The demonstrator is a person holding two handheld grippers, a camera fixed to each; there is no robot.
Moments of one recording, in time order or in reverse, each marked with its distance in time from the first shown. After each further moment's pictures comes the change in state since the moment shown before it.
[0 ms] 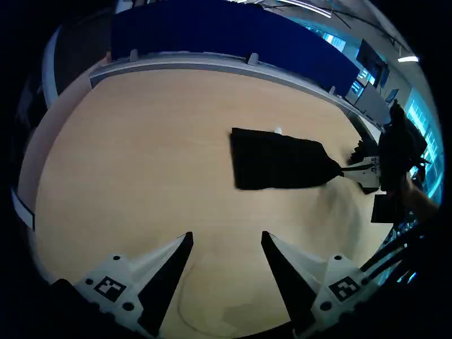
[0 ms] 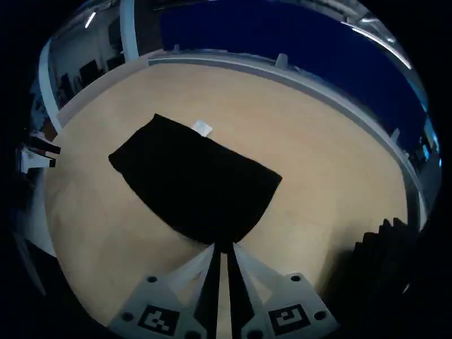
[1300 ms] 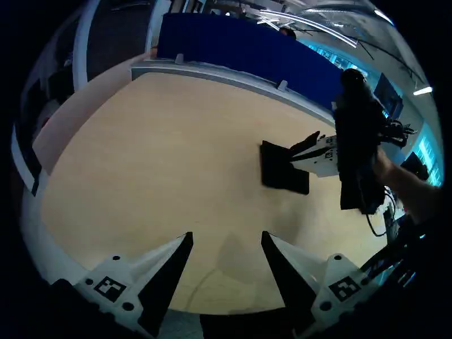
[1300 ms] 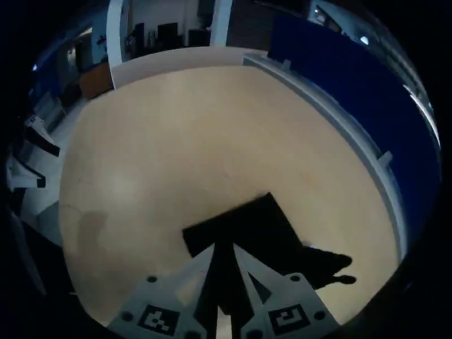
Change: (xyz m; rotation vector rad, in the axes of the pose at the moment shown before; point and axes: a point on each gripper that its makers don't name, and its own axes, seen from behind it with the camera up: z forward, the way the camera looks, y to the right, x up) left arm -0.041 -0.050 -0.076 0.072 0.105 -0.178; right arm 0.135 -0.191 0.071 0.225 -0.017 -0.441
